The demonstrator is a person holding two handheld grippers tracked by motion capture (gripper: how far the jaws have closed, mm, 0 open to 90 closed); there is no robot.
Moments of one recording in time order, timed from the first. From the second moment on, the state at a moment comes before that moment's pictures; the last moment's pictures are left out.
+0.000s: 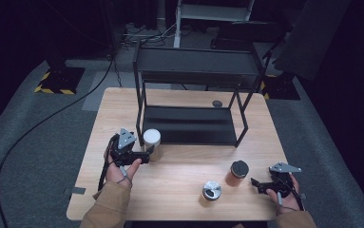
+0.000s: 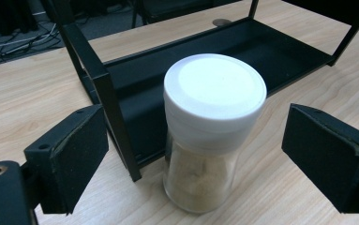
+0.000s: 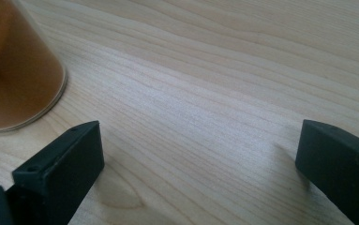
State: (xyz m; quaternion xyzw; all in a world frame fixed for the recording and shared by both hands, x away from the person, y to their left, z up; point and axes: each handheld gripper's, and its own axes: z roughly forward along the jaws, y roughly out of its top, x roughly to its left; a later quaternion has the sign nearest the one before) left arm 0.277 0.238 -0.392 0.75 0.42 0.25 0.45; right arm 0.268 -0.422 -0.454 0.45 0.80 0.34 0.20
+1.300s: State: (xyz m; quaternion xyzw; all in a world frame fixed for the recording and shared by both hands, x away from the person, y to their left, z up) left arm 0.298 0.211 -0.409 0.76 0.40 0.25 0.44; right arm 0.268 -0.422 -0.454 0.45 0.80 0.34 0.20
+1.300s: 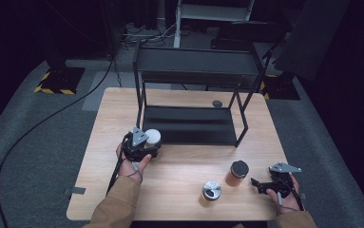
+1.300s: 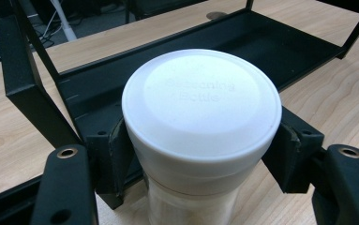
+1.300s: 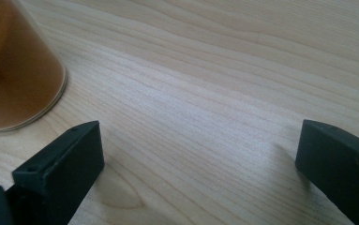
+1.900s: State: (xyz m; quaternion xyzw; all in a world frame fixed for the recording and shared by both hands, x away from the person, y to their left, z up) left arm 0.301 0.210 -0.383 0.76 0.39 0.24 0.46; right arm 0.268 -0.422 -0.454 0.45 0.80 0.34 0.20
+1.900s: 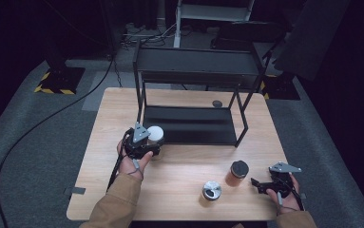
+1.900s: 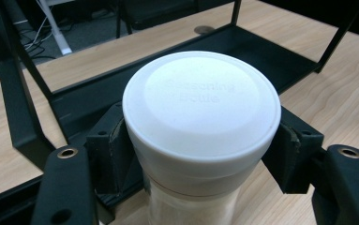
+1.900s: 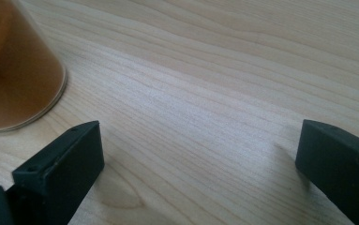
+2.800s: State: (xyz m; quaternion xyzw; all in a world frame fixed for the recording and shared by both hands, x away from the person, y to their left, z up) left arm 0.342 0.194 -0.351 0.77 0.38 0.24 0.46; right arm 0.268 -0.422 -0.454 0.45 0.80 0.34 0.20
